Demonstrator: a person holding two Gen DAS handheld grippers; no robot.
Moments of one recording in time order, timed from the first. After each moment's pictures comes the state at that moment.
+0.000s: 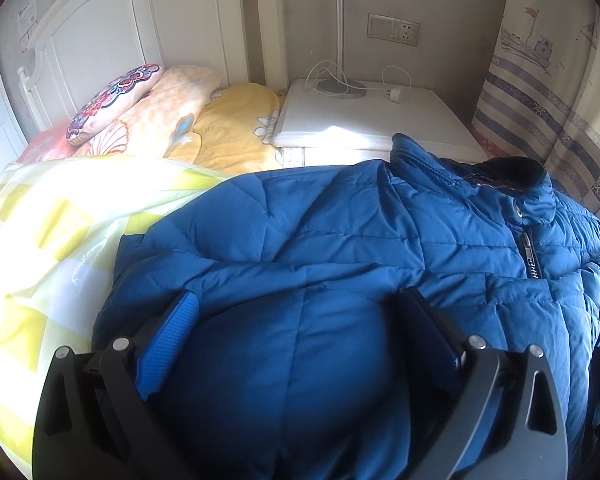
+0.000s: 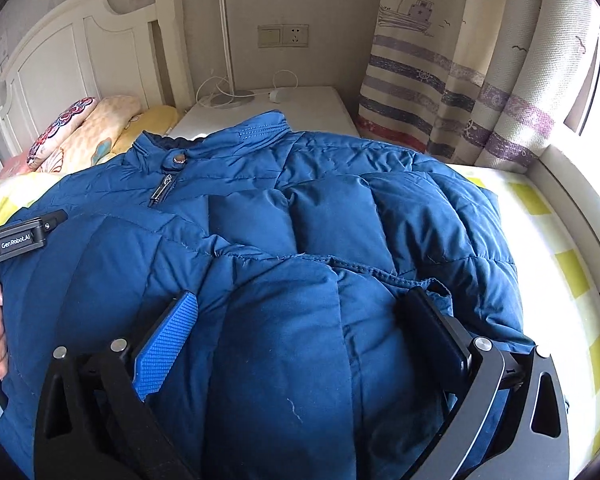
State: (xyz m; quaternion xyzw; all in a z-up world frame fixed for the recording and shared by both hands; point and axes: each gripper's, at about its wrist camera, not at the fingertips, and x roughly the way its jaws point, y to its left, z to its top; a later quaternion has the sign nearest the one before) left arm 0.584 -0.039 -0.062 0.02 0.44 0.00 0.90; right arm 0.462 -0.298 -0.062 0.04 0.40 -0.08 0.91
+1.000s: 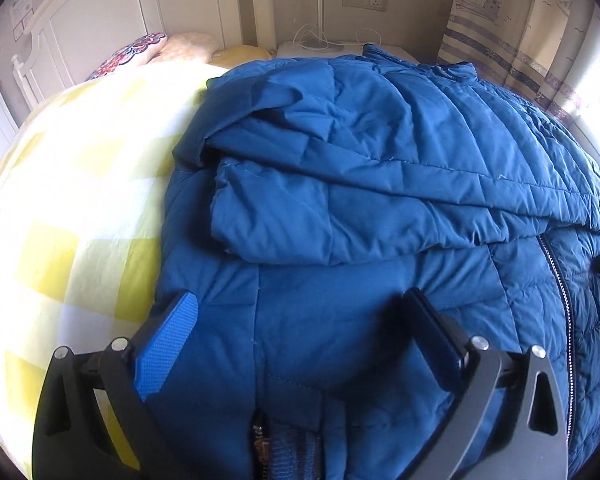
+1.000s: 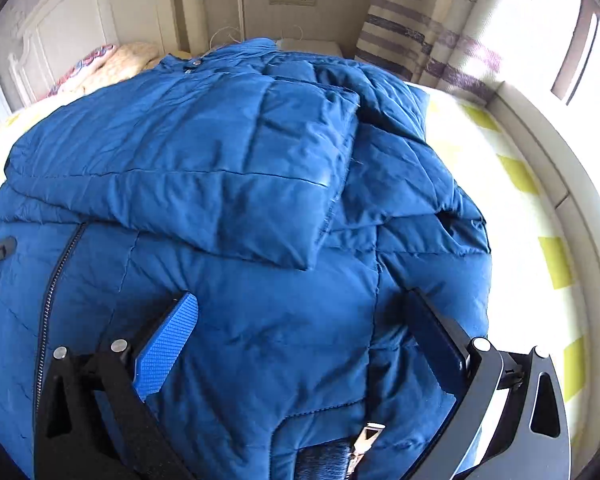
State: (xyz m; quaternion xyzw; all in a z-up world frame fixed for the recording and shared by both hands) left arm 0.391 0.024 -0.073 0.03 0.48 -0.04 0.88; right arm 0.320 -0.334 -0.071 0.05 0.47 -0.06 0.88
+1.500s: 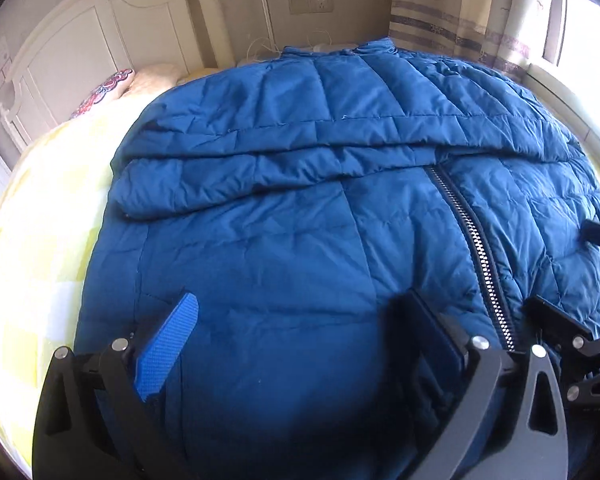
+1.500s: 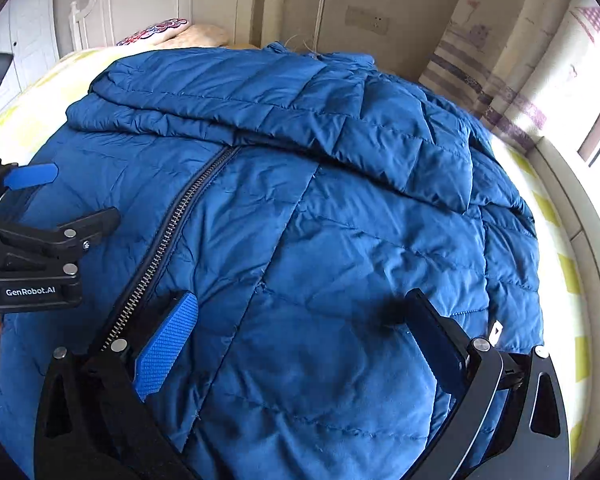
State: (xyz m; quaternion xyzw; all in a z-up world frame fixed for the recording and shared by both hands) left arm 0.328 -0.065 -0.071 0.09 0.46 -0.07 0.88; right arm 0.269 -0.227 -0.072 -0.04 0.45 0.01 0.89
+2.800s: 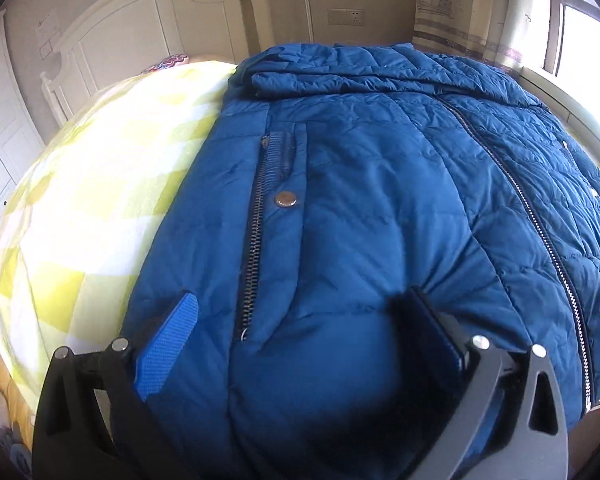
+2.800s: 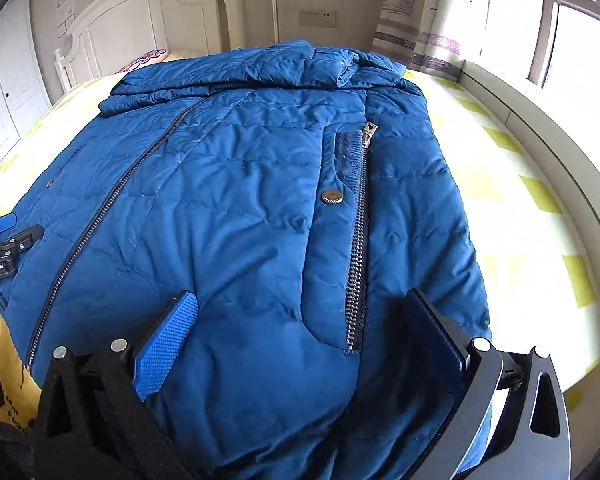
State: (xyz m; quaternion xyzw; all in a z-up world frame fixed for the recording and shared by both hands) left arm 0.164 0.021 -0.075 0.07 0.42 -0.03 0.90; right arm 0.105 -0.289 -0.086 0.01 0.41 -0.02 0.91
